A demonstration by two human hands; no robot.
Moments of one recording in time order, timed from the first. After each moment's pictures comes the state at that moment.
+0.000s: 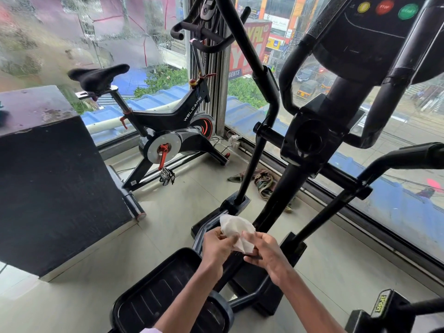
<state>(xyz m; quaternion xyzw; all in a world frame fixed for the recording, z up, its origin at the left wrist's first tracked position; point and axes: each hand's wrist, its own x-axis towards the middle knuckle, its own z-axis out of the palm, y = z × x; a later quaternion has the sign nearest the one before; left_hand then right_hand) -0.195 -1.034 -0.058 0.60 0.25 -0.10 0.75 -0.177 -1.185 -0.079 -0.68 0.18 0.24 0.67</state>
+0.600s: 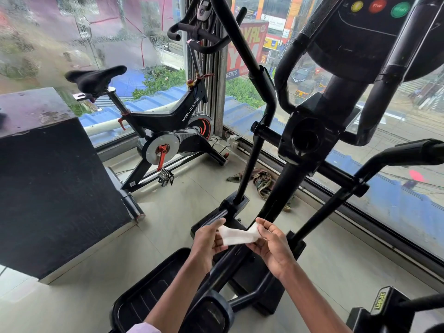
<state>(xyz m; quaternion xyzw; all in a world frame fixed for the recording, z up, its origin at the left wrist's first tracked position) -0.181 -1.015 -0.063 0.52 0.32 -0.16 0.78 -0.171 -1.194 -0.065 -0.53 0.22 0.16 0.80</state>
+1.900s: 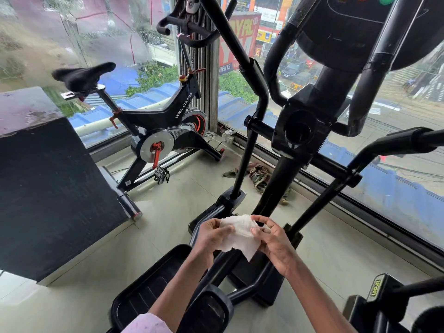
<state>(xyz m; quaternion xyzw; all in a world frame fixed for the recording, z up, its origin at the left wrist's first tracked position) -0.181 -1.034 -0.067 0.62 0.25 -0.15 0.73 -0.181 -1.219 -0.066 -0.61 0.14 0.19 0.75</state>
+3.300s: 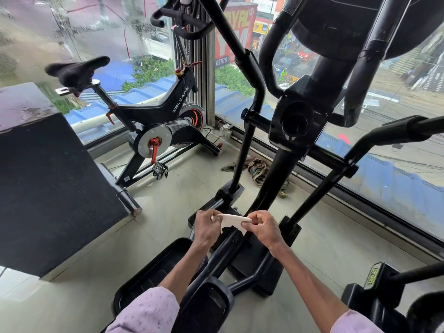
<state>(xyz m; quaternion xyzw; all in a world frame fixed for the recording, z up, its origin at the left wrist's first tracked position) -0.159 -1.029 -0.121 0.83 0.16 -0.04 0.53 -0.155 -1.220 -0.117 -0.85 0.08 0.09 0.52</state>
